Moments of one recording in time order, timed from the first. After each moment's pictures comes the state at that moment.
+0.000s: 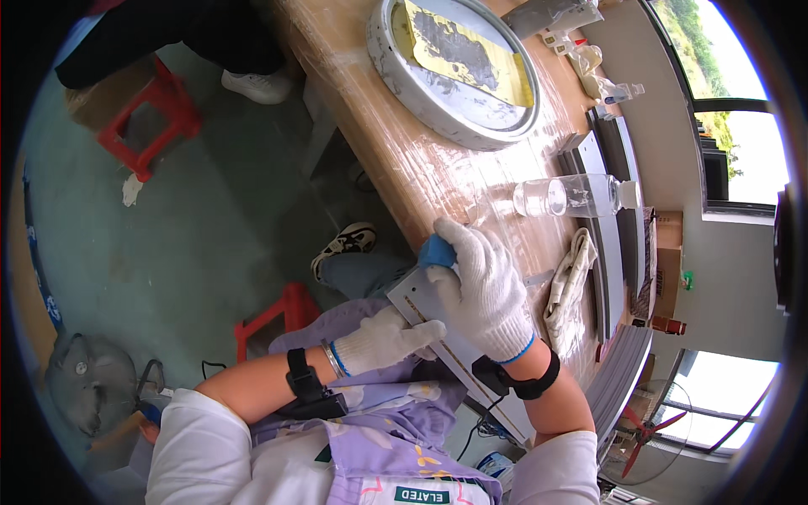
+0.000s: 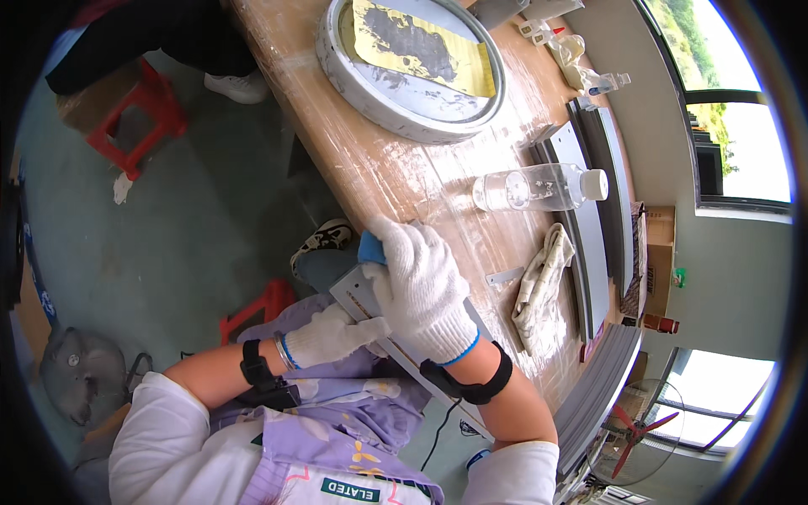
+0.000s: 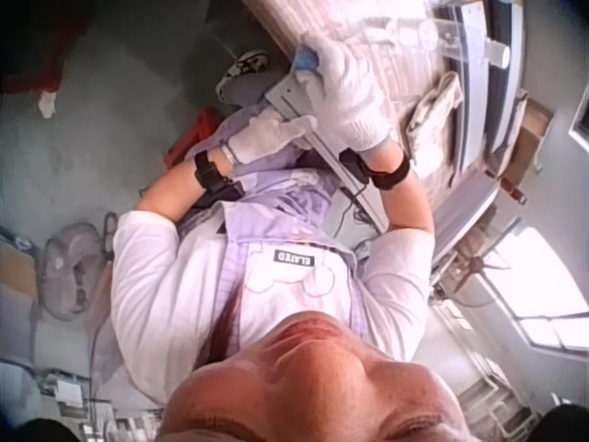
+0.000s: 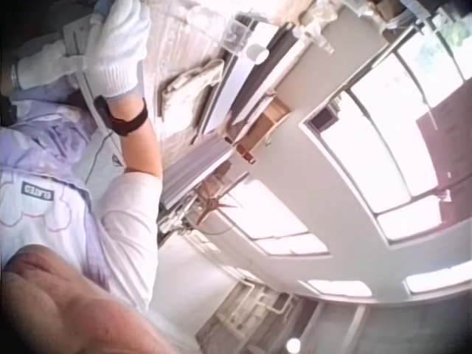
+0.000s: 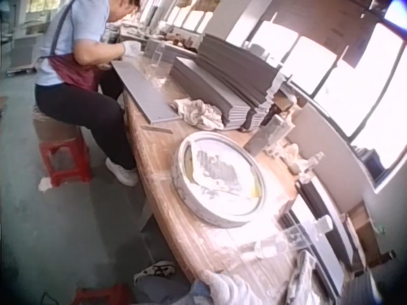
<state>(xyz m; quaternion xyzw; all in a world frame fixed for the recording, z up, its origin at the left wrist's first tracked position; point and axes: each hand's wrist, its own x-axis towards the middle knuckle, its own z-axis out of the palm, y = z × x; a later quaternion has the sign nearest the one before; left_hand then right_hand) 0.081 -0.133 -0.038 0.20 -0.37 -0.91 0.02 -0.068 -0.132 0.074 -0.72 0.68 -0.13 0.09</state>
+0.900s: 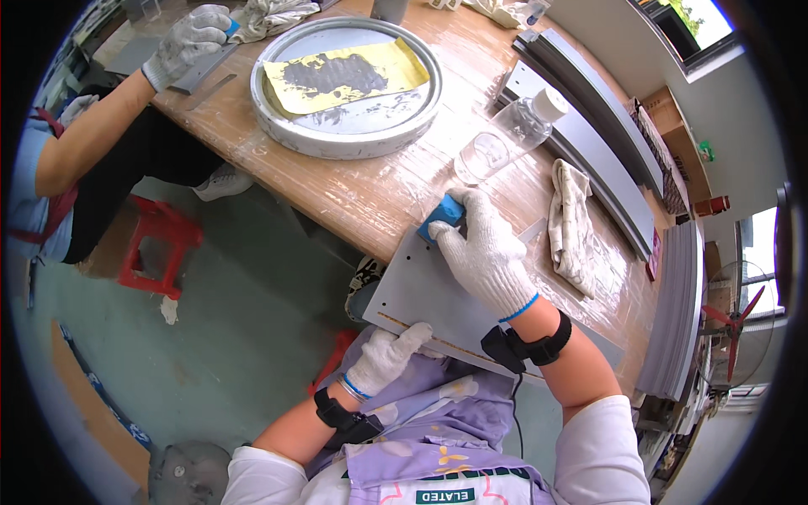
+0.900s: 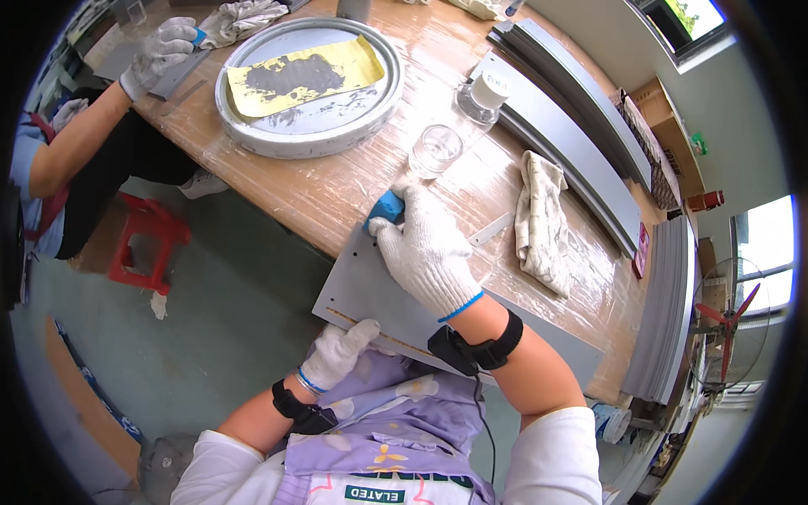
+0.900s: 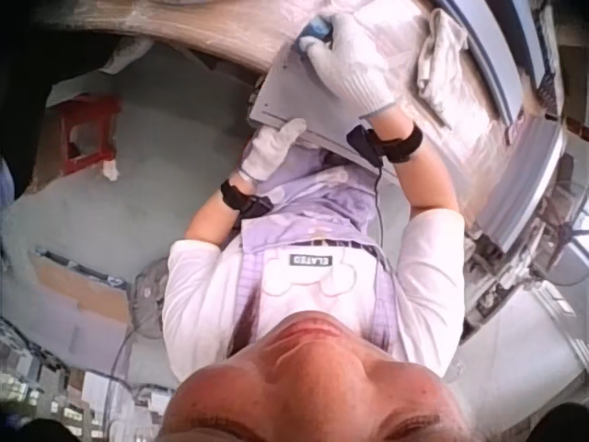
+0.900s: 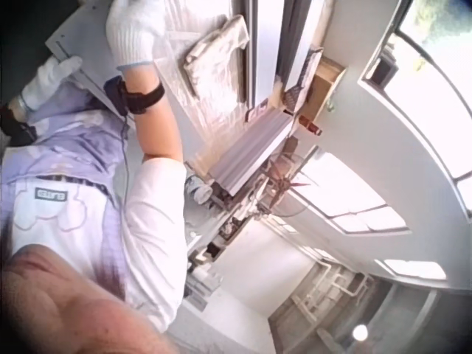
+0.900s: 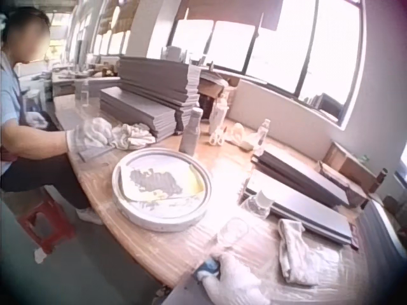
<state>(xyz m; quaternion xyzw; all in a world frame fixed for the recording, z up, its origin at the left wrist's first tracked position) 0.079 -0.122 -0.059 0.22 -0.50 -0.83 0.10 -0.103 -0.117 0.082 -0.35 0.90 -0.21 0.13</state>
